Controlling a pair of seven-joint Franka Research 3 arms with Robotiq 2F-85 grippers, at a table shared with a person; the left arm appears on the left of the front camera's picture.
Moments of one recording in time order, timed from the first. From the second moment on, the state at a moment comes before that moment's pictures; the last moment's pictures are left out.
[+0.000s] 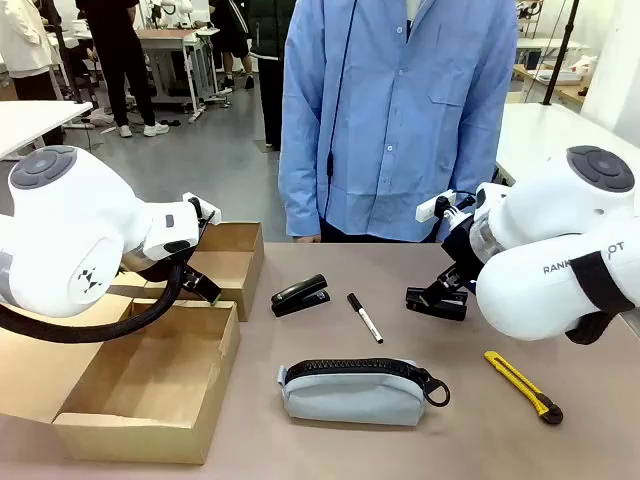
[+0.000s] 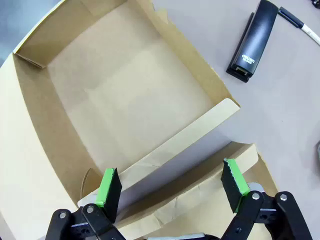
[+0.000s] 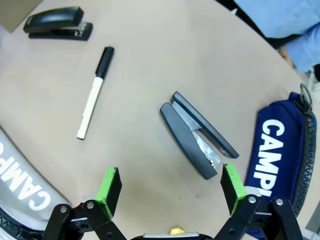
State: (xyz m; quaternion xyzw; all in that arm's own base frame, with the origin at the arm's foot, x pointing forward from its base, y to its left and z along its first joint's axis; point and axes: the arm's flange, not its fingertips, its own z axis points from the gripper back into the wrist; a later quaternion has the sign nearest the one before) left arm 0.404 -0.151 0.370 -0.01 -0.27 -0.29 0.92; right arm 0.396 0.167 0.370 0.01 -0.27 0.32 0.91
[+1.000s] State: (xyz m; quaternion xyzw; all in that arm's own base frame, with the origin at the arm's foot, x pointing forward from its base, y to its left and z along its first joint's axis) left arm 0.404 -0.151 0.370 -0.01 -0.27 -0.29 0.92; right arm 0.396 0.167 0.370 0.01 -0.27 0.32 0.91
